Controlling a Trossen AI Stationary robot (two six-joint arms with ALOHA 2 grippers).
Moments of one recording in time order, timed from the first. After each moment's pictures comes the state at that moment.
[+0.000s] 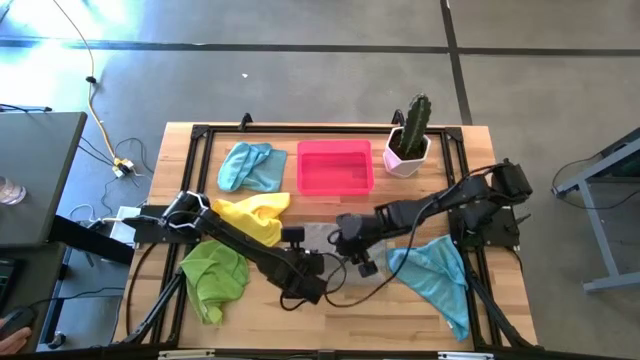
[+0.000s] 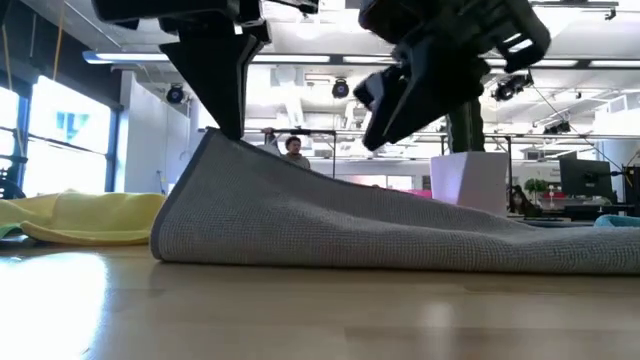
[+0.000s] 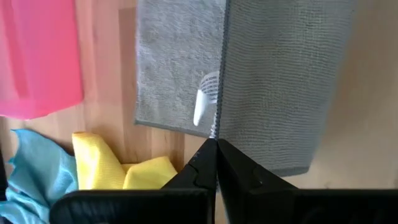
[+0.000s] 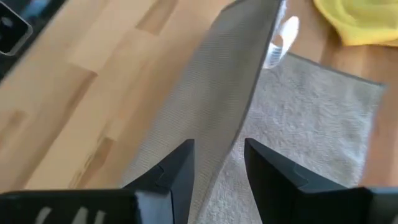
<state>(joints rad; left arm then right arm) -0.36 2.08 1.75 -1.28 -0.46 -0.50 0.19 1.70 1.07 -0.25 -0.20 -0.17</state>
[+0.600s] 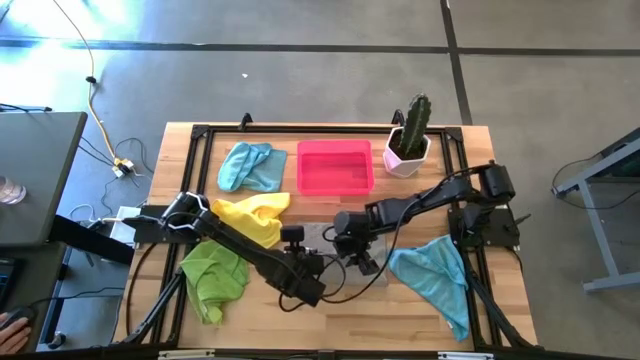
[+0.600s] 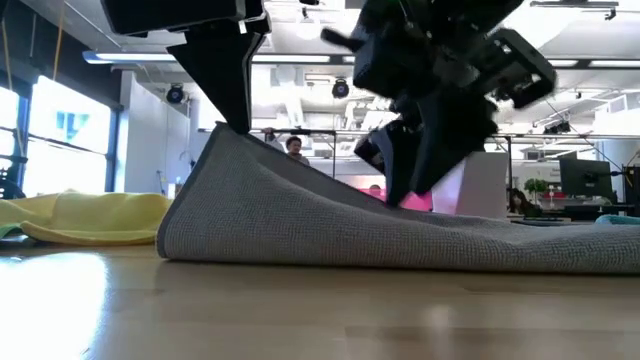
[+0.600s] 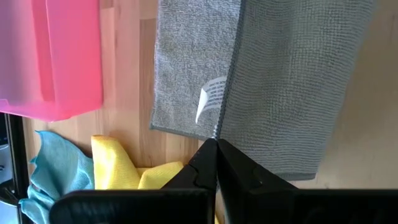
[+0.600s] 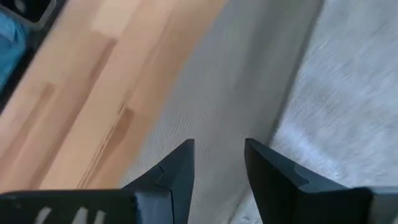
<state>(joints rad) -0.37 2.08 1.75 -1.28 -0.52 -0.52 0.12 1.79 1.07 -0.27 -0.39 -0.17</state>
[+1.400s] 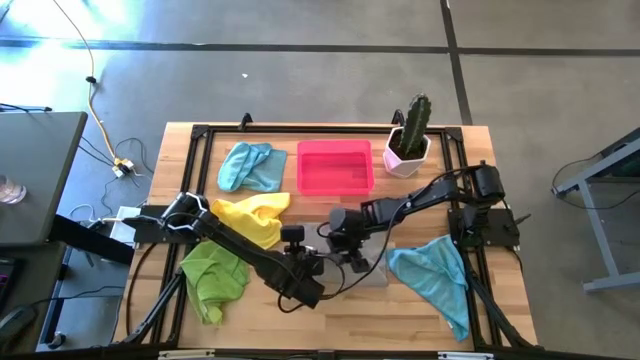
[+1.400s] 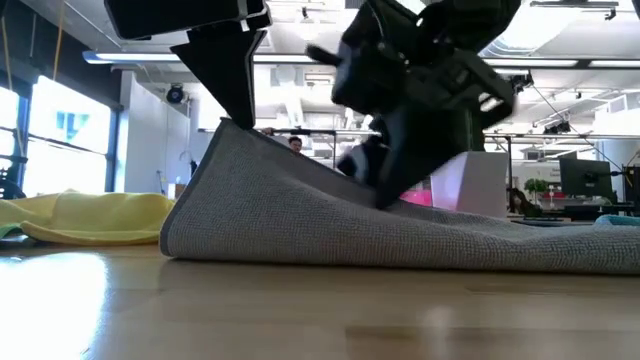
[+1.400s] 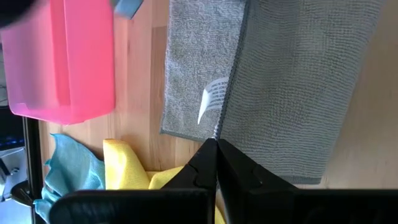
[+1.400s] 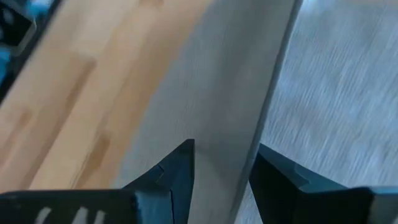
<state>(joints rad) -0.38 2.08 1.75 -1.29 -0.58 -0.52 0.10 1.88 1.07 -0.20 -0.43 -0.13</state>
